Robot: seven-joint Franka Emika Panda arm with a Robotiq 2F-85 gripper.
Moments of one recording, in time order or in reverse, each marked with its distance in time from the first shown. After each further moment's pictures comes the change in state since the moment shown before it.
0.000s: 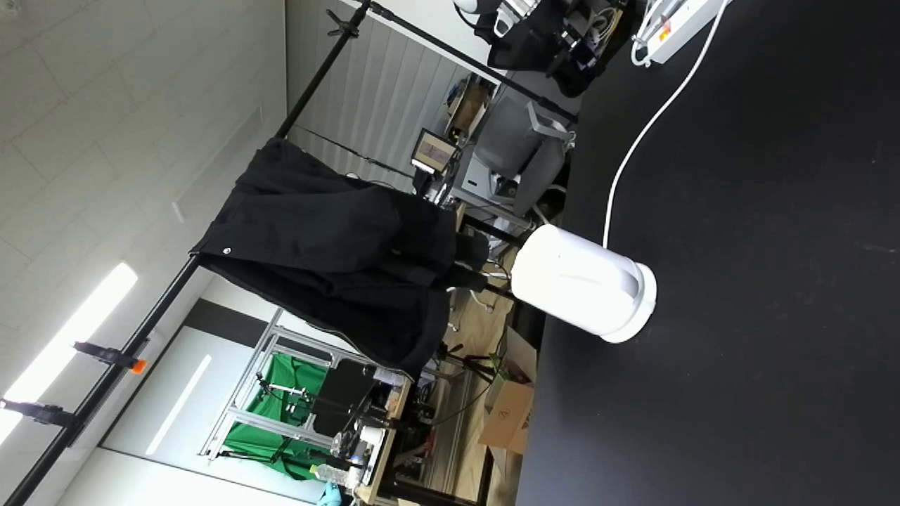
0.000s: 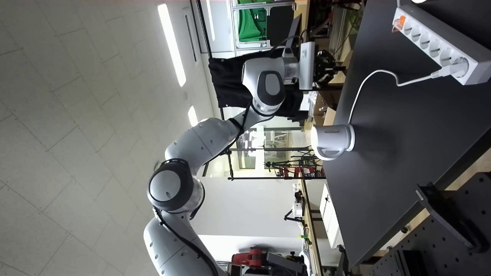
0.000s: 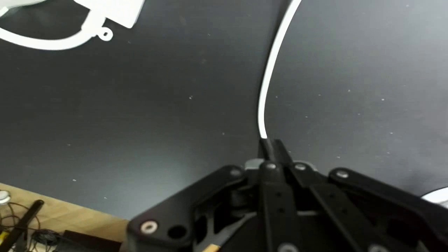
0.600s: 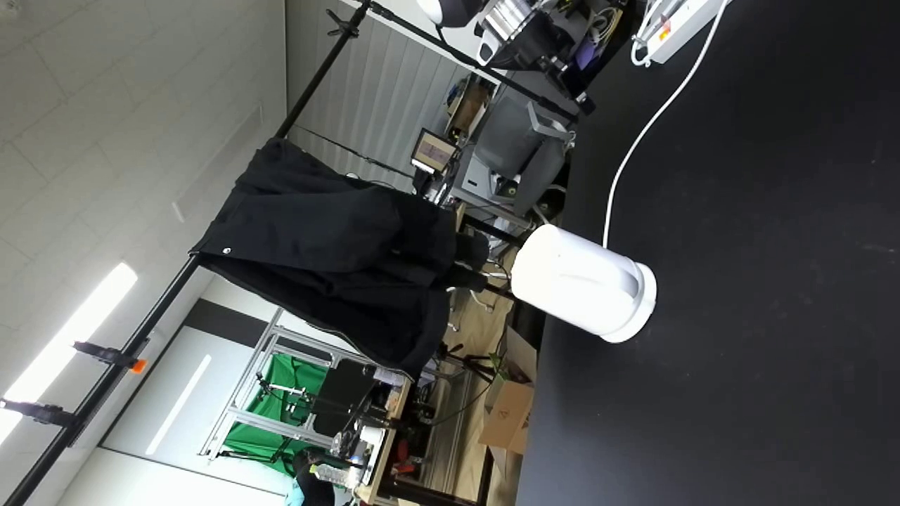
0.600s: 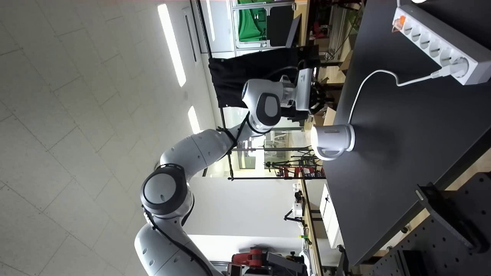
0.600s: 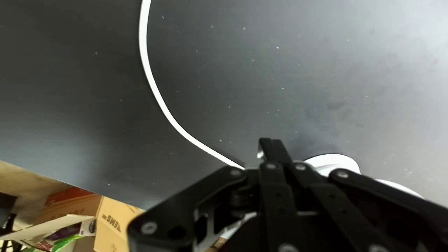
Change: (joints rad) arm -0.036 -0.087 0.178 -0.159 0.104 -0.001 -0.232
